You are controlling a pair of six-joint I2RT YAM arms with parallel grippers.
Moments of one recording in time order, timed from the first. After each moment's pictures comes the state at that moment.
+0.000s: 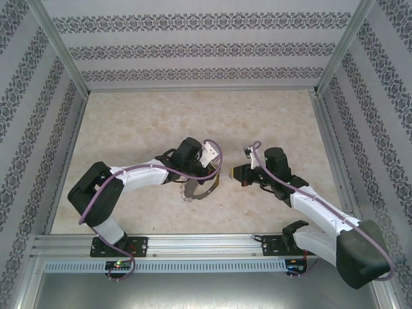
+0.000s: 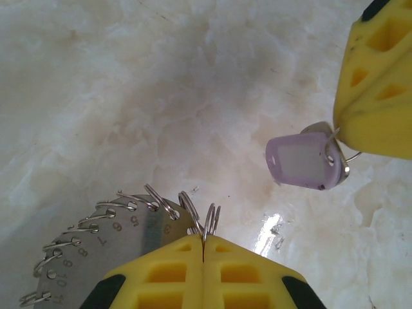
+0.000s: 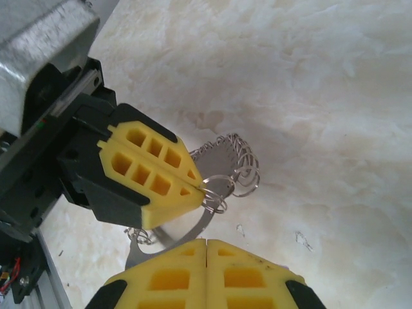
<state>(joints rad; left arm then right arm) -0.72 1.65 0.92 -0.03 0.41 -0.03 0.39 1.03 0.44 -0.02 -0.57 0.35</state>
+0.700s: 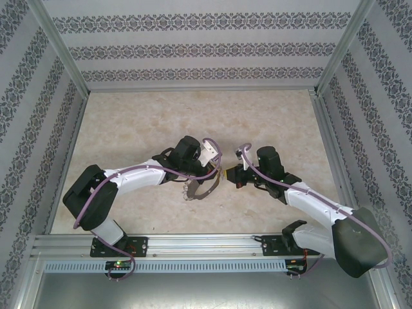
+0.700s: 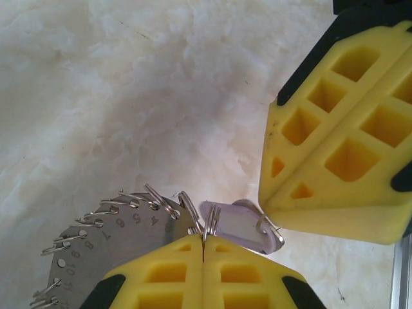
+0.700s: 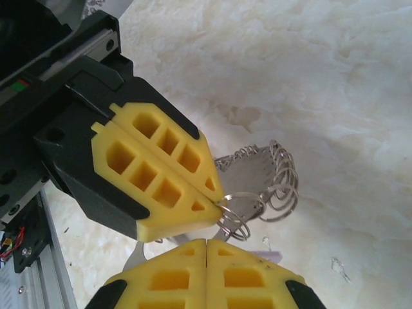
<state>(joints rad) -0.72 1.61 0.93 -0.05 0.45 -0.02 0.46 1.13 0.48 0.06 -0.61 0.28</state>
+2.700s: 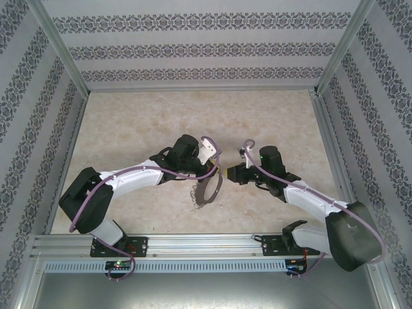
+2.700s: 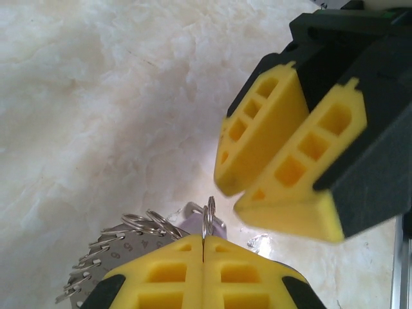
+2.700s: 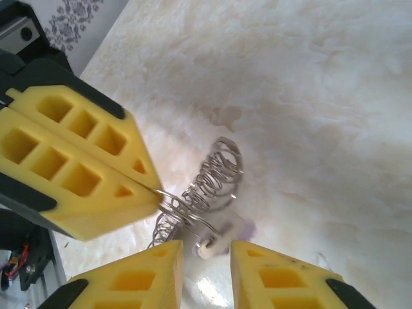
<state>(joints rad) -0.72 1.57 0.92 -0.02 0.43 -0.03 0.37 1.16 0.44 0.13 -0.66 0.35</state>
